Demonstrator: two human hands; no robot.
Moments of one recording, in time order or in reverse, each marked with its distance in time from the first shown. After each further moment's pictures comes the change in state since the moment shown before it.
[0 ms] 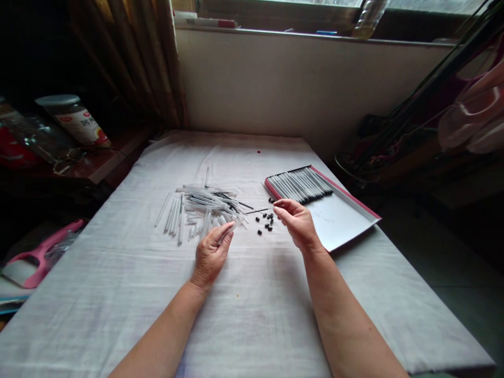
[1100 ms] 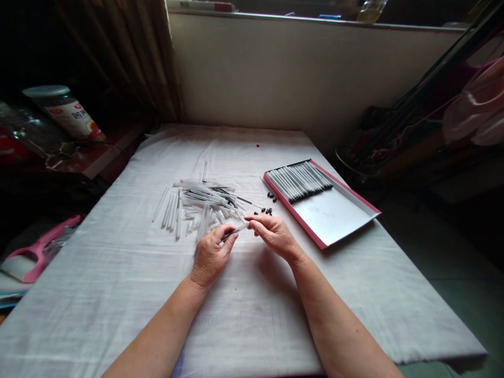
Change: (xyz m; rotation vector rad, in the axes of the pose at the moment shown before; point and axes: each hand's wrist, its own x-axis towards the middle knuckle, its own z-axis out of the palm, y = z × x) left_hand -0.007 0.008 0.001 0.256 -0.107 0.049; right_hand -0.030 0.010 0.025 -0.084 -0.375 -0.057
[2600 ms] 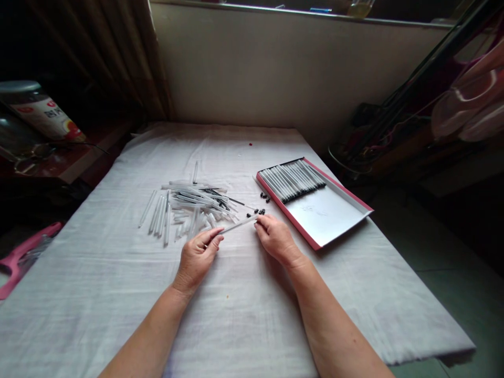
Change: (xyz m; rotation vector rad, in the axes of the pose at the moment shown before) left_hand 0.004 -0.007 -0.005 -0.227 0.009 -0.197; right_hand -0.003 0.012 -0.020 -0.730 0.062 0.045
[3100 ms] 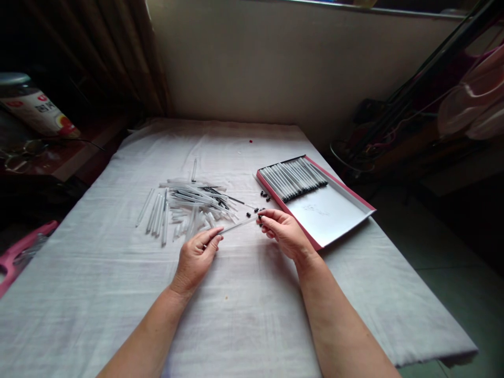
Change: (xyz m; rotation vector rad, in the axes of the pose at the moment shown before) left_hand -0.001 0.001 -0.001 0.016 -0.022 -0.003; right_hand 0.005 -0.001 -0.015 1.142 -0.029 0.469
